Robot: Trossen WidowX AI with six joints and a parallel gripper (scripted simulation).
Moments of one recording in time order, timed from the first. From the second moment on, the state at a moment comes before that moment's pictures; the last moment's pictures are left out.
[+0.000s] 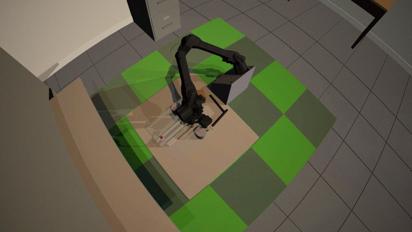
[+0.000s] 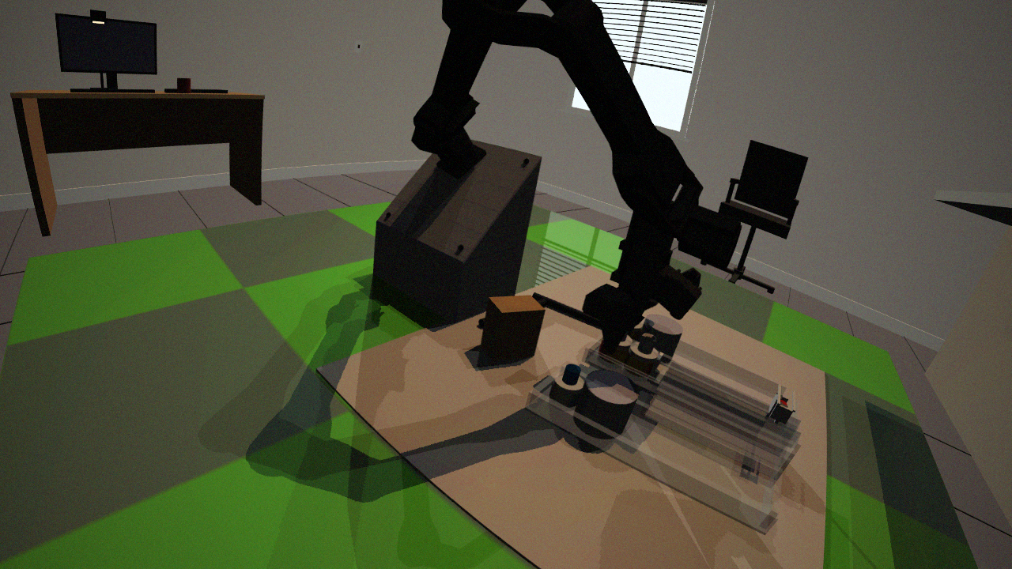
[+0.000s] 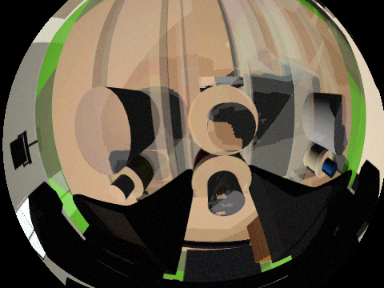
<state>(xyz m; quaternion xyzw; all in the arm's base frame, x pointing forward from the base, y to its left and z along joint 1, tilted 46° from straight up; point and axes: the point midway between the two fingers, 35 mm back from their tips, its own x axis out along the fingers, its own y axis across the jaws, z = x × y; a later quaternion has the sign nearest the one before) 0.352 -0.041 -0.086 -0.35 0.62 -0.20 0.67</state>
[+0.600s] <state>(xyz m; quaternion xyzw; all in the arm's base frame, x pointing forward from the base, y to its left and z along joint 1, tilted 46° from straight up) 0.349 -0.041 -0.086 -0.35 0.62 -0.20 0.67</state>
